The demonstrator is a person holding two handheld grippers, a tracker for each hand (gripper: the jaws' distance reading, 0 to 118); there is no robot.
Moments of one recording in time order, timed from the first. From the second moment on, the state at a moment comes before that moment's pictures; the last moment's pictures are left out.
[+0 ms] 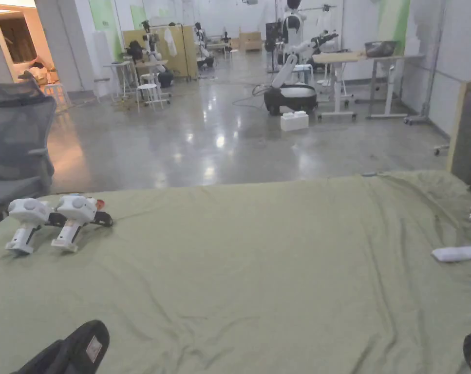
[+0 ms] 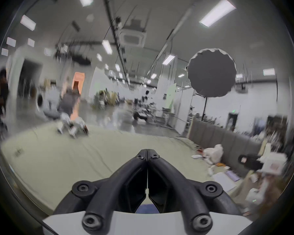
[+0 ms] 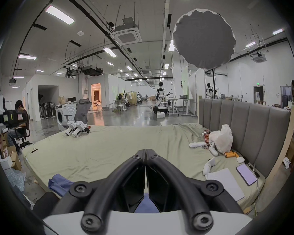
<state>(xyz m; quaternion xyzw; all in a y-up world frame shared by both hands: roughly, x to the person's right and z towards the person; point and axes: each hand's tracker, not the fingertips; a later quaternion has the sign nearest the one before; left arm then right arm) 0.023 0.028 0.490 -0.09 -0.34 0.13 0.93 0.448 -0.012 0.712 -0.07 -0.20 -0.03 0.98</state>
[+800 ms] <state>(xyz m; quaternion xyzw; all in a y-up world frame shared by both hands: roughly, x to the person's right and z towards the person) -0.026 -0.221 0.332 -0.46 -0.34 0.37 0.73 0.446 -0.047 0.700 -0.19 -0.20 -0.06 0.96</state>
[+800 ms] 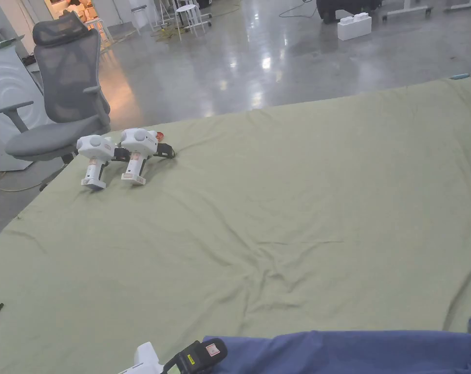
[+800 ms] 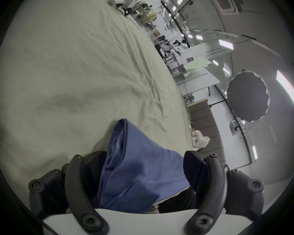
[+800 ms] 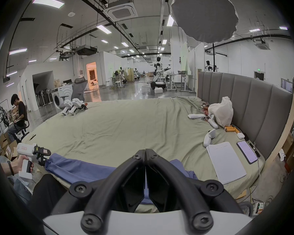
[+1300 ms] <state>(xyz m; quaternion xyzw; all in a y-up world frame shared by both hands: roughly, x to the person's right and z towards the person) -0.012 -0.173 0.349 -0.44 -0.26 0.35 0.78 0.450 -0.053 0.712 -0.20 -0.21 -0.07 0.95</state>
